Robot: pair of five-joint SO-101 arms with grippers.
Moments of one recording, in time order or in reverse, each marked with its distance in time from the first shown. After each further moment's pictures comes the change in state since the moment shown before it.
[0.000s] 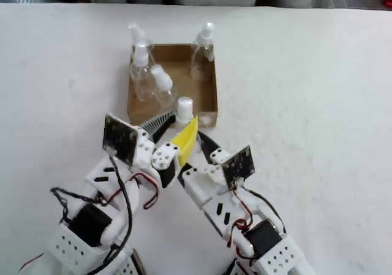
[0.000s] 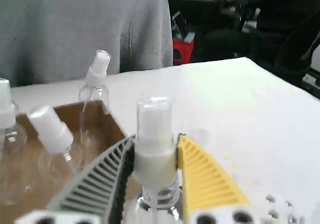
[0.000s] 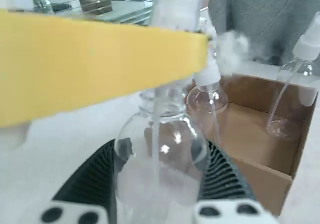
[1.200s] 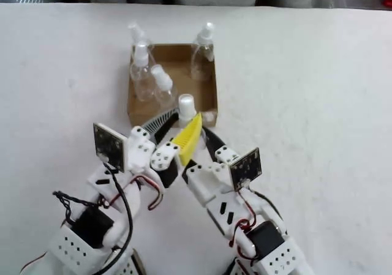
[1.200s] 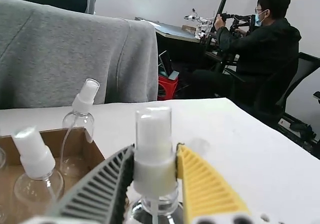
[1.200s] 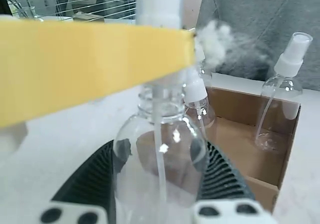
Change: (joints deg) left arm 0.6 -0.9 2.8 -5.4 5.1; right arm 1.7 -3.3 1.1 0.1 0.0
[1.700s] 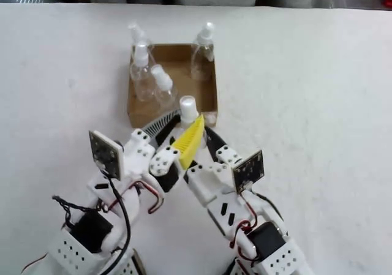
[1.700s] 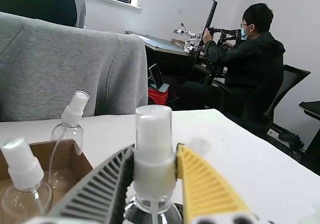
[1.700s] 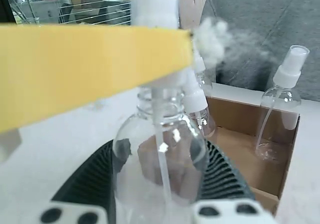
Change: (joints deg) left arm 1.7 -4.4 1.8 -1.9 0.2; right arm 0.2 -1.4 0.0 -0.1 0.0
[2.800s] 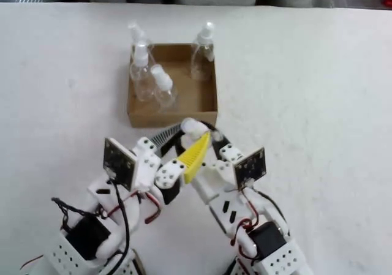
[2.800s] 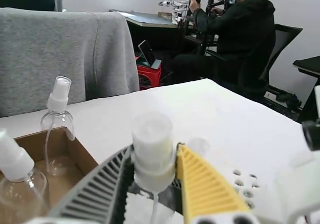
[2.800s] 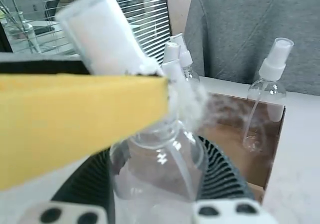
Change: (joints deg) left arm 5.9 -1.9 -1.1 10.6 -5.7; right arm 3.2 0.1 0.0 0.2 0.1
